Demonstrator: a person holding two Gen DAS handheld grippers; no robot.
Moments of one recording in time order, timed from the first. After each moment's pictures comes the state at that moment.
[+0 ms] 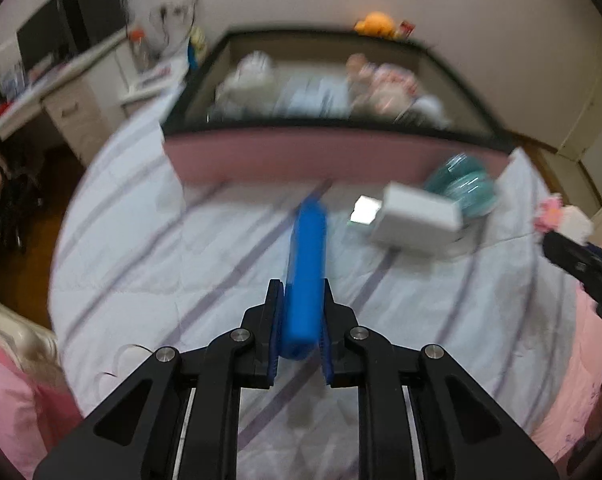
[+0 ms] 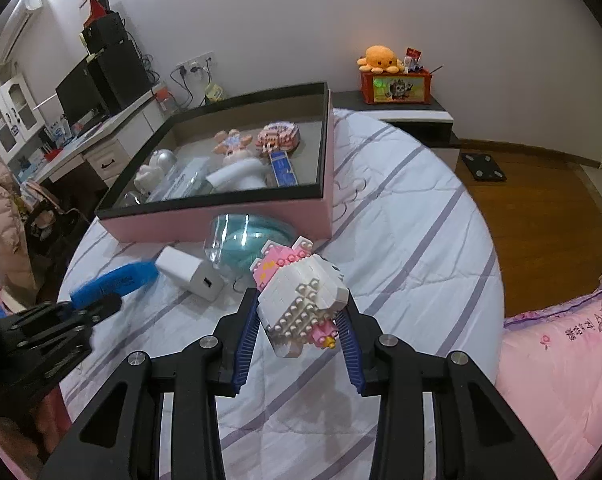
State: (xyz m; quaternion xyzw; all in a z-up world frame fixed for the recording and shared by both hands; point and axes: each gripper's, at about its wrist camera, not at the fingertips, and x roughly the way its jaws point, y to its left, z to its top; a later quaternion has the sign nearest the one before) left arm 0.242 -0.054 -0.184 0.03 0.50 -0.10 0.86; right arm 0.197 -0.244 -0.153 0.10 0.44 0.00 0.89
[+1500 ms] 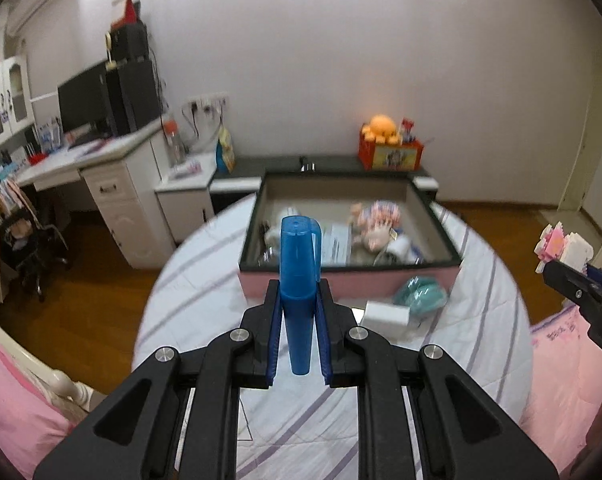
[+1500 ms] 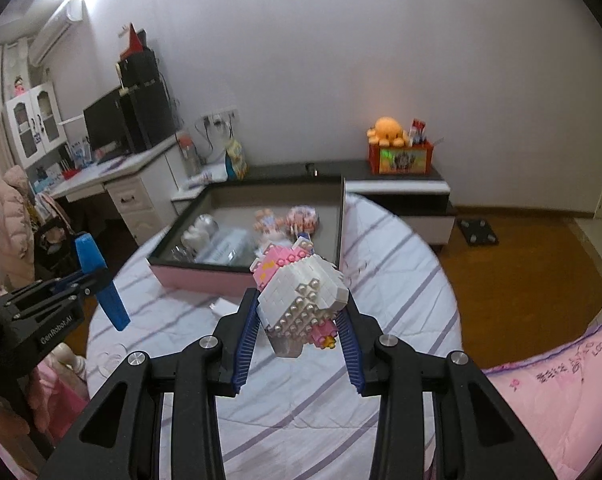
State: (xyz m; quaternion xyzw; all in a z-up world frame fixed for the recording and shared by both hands) left arm 0.175 -0.025 -0.050 0.03 0.31 -0.08 0.95; right arm 0.139 -0.225 -0.053 0.06 0.31 0.00 0.95
